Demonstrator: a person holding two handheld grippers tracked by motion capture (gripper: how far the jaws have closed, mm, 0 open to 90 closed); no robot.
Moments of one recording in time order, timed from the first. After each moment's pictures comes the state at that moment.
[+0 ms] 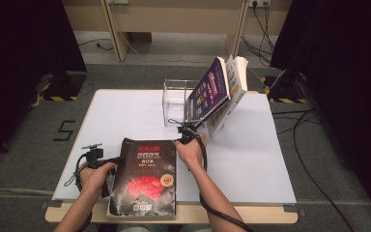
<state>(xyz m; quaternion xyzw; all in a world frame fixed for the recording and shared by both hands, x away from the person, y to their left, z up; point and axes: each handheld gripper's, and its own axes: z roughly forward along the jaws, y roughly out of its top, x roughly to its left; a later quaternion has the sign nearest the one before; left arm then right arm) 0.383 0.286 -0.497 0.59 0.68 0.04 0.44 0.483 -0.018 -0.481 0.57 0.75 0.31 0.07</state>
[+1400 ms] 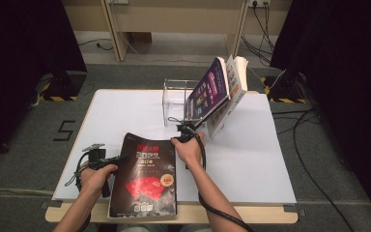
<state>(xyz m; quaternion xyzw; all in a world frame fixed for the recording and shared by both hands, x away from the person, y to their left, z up) 0.375 0.278 -0.488 0.63 0.59 0.06 0.50 0.488 -0.015 -0.481 0.58 0.74 0.35 0.05</state>
